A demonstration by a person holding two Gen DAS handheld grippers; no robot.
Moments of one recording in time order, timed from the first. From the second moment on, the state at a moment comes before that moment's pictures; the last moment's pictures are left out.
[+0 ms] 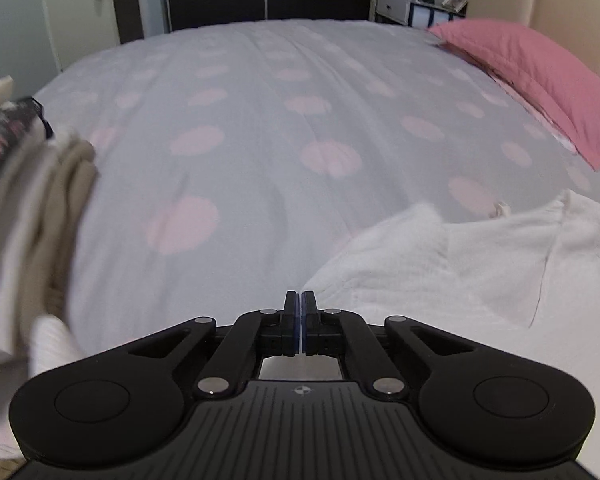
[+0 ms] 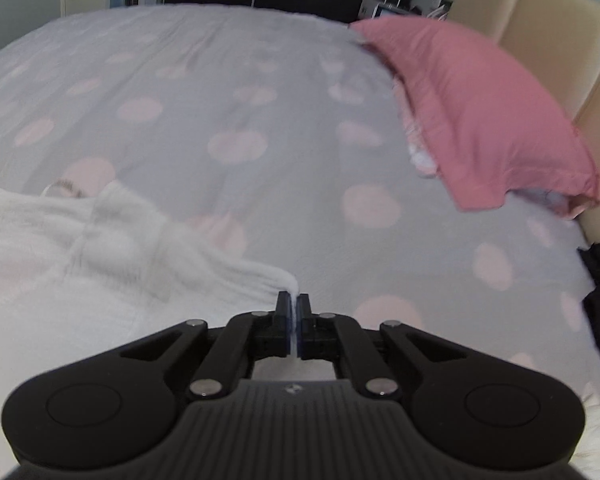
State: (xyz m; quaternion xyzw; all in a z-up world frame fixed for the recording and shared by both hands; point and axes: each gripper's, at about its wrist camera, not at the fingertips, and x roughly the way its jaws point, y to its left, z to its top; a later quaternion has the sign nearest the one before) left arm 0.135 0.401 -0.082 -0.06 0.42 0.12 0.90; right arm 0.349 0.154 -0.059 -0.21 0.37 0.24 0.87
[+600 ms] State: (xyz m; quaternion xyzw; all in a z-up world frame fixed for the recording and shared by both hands) left arm 0.216 0.394 -0.048 -0.01 0.38 0.13 0.91; right arm 0.398 0.182 -0.036 -0.20 0.33 0.18 0.90
